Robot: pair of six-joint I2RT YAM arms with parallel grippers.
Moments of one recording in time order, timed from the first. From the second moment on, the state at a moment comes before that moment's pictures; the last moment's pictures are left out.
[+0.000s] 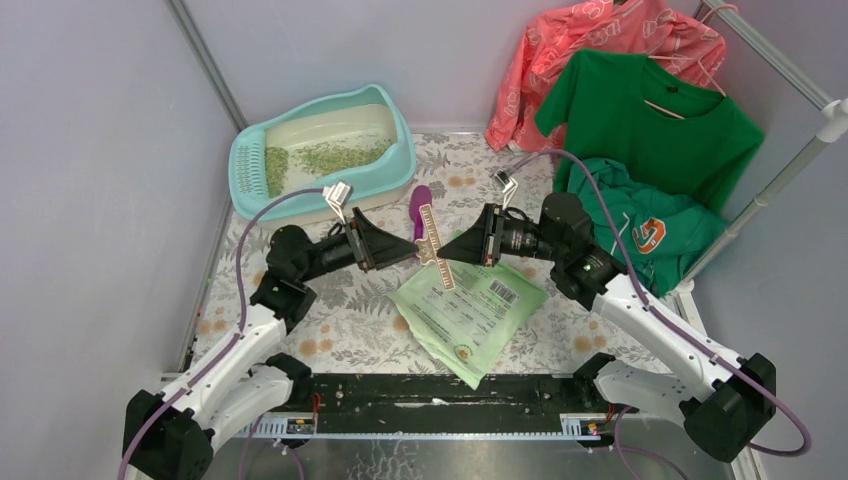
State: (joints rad) left arm -0.44 0.87 0.60 0.42 0.73 -1.21; right arm 0.64 1.03 0.87 0.04 -0.69 0.86
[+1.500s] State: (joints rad) left arm -0.44 0.93 0.46 0.66 0.73 -1.40; right arm 0.64 1.17 0.80 0.32 -0.70 1.01
